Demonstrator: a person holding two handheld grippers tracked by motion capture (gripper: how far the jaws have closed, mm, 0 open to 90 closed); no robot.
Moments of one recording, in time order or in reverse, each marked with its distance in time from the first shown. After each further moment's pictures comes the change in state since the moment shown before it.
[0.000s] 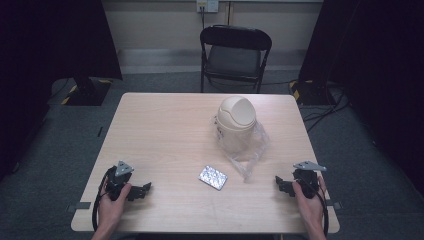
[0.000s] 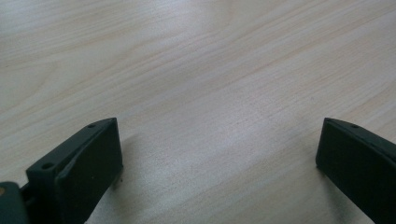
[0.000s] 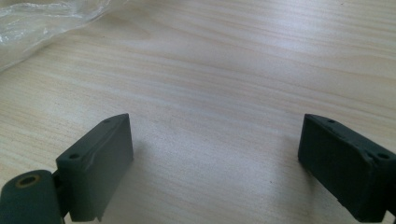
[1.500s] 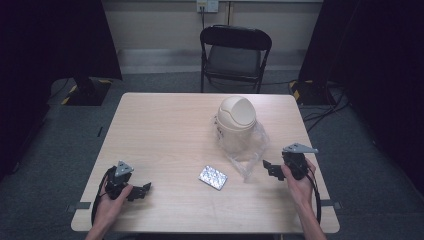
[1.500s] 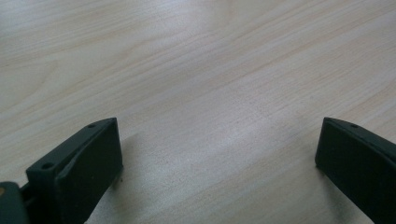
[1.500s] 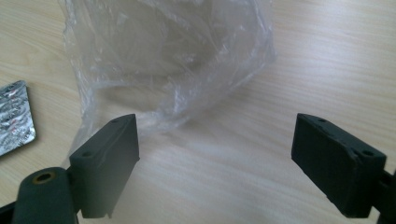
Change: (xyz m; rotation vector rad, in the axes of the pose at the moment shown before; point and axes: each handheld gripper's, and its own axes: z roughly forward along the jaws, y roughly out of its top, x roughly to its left) left arm 0.000 0.000 0.000 -0.002 0.000 0.000; right arm 0.026 0.065 -0.003 -0.095 0.135 -0.040
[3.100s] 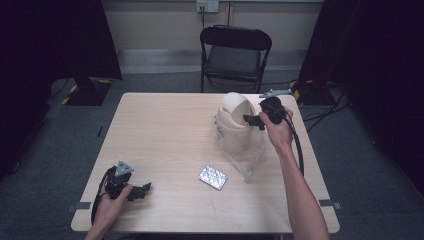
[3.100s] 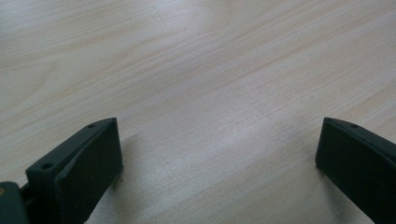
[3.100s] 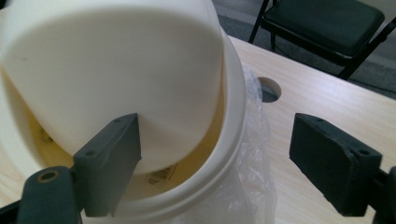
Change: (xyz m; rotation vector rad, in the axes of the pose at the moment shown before) left arm 0.000 0.000 0.000 0.004 -0.003 0.006; right arm -0.001 0.151 0.063 0.023 0.053 -0.108
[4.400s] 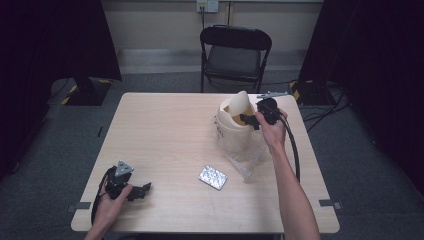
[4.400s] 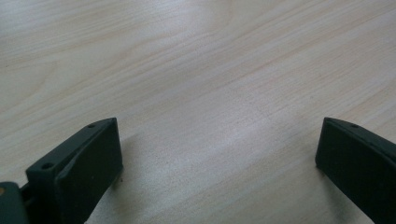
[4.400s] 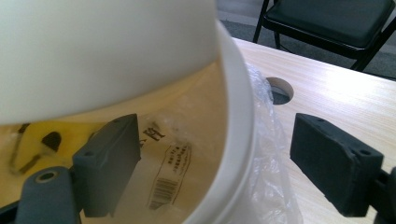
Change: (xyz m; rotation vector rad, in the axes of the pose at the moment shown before) left arm 0.000 0.000 0.000 -0.001 0.000 -0.001; right arm -0.001 -0.007 0.025 -0.041 0.017 0.085
